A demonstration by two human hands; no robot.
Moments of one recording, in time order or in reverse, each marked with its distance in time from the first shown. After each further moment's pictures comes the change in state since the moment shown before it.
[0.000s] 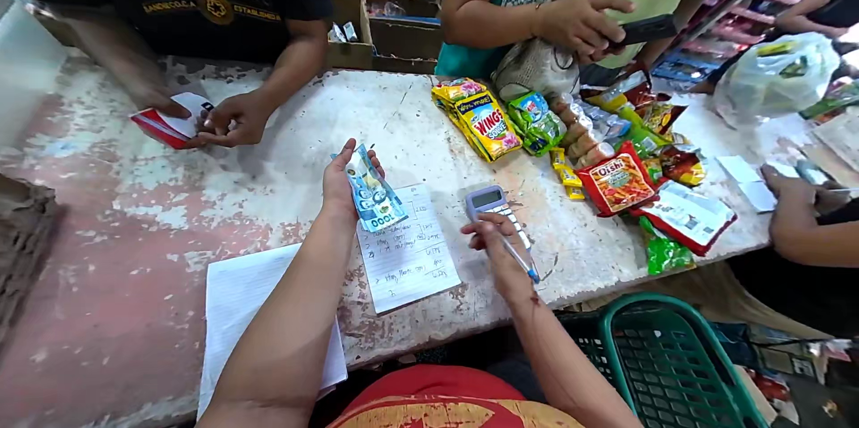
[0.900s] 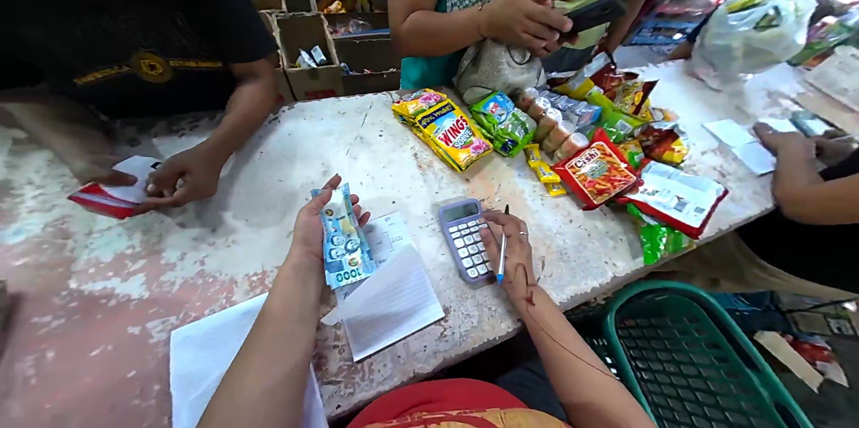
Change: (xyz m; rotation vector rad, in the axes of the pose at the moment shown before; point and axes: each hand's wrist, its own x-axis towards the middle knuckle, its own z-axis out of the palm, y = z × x) left_hand -0.007 -0.005 0.000 0.312 -0.026 -0.154; right_hand 0.025 0.046 -0.059 -0.659 0.164 -0.131
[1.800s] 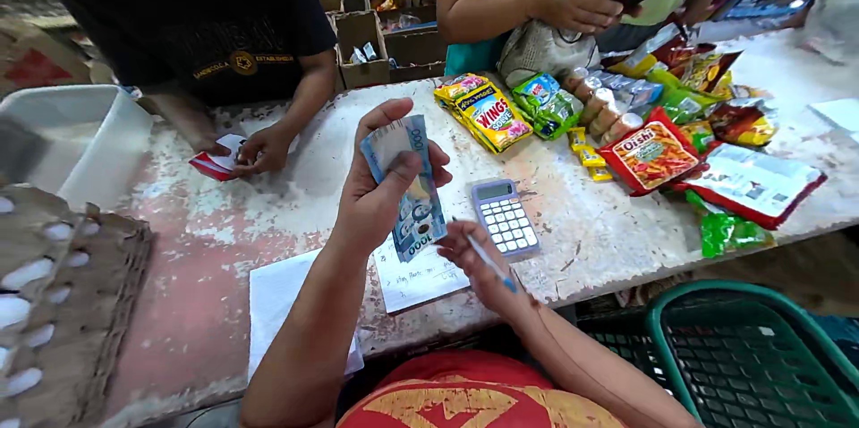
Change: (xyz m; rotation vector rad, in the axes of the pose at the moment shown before) left_hand -0.124 0.026 0.098 0.481 -0.694 0.769; right_hand -0.045 -0.102 0.021 1.119 -0.471 -0.012
